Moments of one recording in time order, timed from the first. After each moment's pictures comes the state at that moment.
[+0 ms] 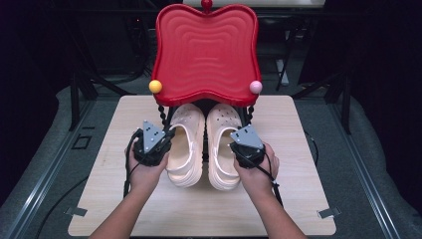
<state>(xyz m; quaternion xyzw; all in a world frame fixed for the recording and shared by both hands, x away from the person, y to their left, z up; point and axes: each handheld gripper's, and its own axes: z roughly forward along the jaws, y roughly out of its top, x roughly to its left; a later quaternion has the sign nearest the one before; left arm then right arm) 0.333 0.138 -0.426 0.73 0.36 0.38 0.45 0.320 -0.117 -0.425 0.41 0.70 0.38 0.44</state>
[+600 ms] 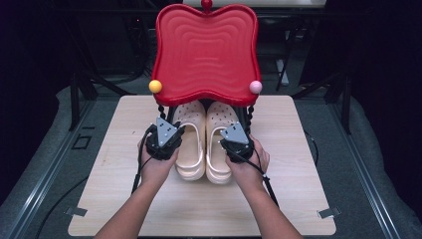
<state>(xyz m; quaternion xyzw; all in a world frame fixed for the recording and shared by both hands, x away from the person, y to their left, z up) 0.355 0.121 -0.442 0.73 0.36 0.36 0.45 0.346 -0.099 -0.447 0.40 0.71 0.36 0.45</state>
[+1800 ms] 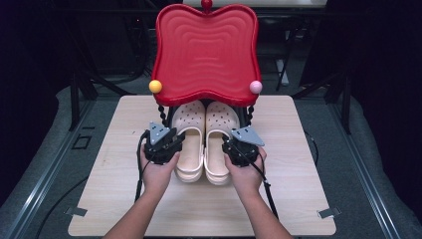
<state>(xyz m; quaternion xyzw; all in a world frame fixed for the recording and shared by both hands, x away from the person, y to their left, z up) 0.353 0.129 -0.457 0.69 0.45 0.28 0.49 0.342 -0.110 -0.459 0.48 0.66 0.46 0.35</state>
